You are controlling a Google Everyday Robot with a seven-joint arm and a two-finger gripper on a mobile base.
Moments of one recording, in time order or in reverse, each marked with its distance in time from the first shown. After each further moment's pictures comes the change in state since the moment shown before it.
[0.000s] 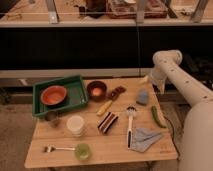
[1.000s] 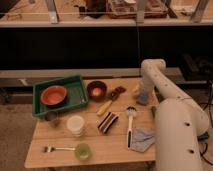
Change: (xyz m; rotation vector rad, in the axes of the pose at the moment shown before) arm -0.020 -0.020 0.082 -0.056 -0.157 -0.032
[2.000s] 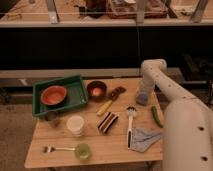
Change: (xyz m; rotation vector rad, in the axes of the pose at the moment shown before) arm -0.009 -0.008 -0.028 0.016 0.060 0.002
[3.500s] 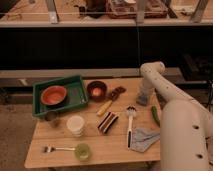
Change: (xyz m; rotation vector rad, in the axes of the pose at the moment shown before) arm 0.002 0.016 0.030 -0.037 0.000 0.074
